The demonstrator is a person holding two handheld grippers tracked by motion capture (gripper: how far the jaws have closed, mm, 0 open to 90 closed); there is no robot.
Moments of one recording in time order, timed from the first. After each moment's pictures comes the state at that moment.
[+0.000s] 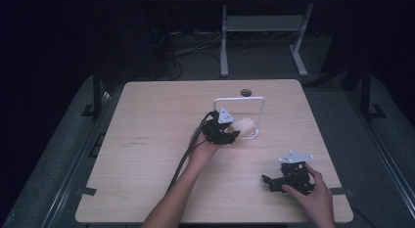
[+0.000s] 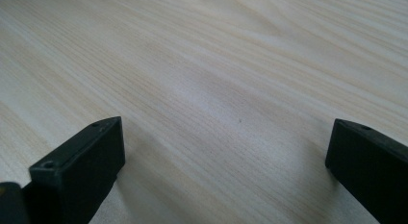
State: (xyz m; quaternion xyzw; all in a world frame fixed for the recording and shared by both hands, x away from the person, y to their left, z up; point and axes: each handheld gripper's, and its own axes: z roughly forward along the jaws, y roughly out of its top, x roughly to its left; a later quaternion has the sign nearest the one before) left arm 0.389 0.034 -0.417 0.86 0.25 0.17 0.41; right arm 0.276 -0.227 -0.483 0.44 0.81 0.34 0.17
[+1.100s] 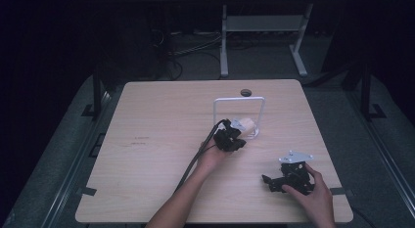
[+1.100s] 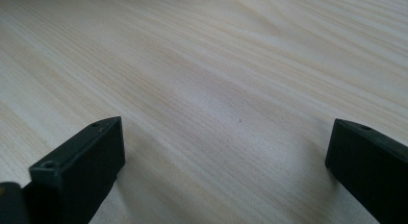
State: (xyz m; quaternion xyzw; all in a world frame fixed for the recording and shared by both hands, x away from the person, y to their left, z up) left arm 0.394 0.003 -0.451 0.89 0.25 0.06 0.37; right arm 0.276 -0.227 -0.483 0.44 0.81 0.34 0.17
